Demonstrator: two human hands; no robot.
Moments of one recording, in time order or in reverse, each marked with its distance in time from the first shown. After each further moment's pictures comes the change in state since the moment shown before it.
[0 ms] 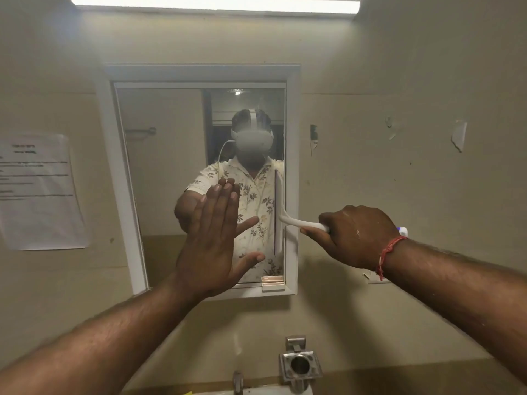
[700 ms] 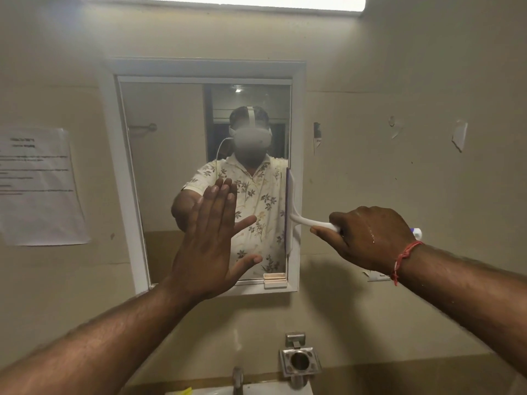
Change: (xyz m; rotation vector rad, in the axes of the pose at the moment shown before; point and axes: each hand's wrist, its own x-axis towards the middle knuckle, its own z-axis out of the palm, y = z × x) left_hand -0.014 -0.008 -0.001 -0.031 0.012 -0.011; right_hand -0.012 0.007 0.001 -0.024 0.047 0.019
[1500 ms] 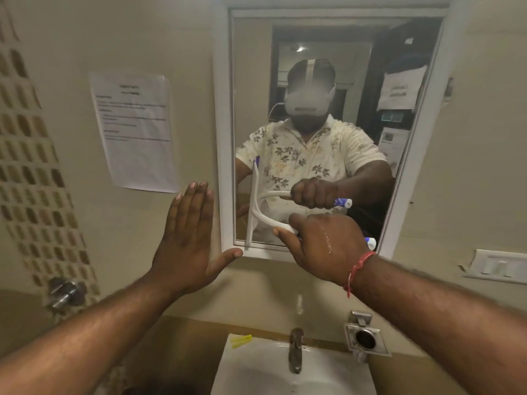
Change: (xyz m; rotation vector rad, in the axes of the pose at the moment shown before) left_hand -0.158 -0.144 -0.039 0.239 -0.148 -0.220; right_hand 0.042 -0.239 0.053 0.270 0.053 -0.222
